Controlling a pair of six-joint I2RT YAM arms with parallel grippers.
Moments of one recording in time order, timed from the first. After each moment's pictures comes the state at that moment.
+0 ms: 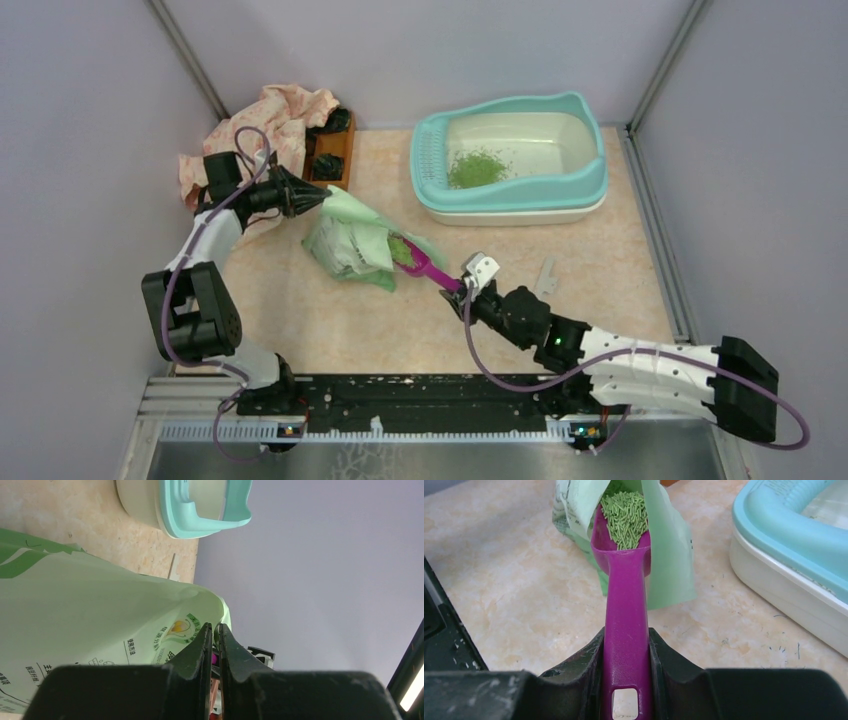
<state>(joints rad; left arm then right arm) 0.19 1.56 1.08 -0.16 1.16 -0.96 1.14 0.85 0.36 0.32 0.30 0.03</state>
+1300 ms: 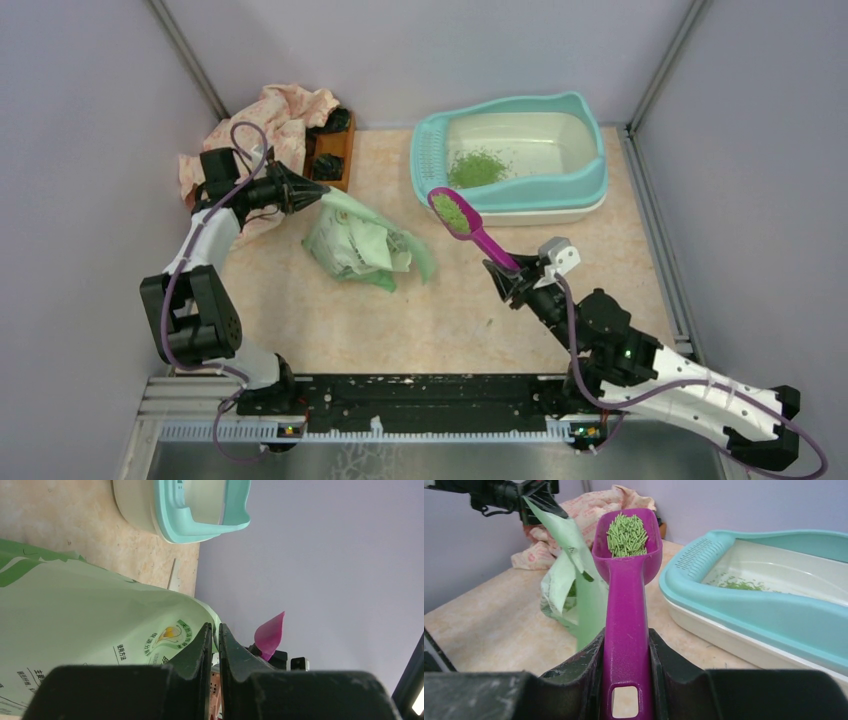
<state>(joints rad) 0.19 1.54 1.11 -0.18 1.14 -0.95 1.14 0.39 0.48 0.04 0.47 0.00</state>
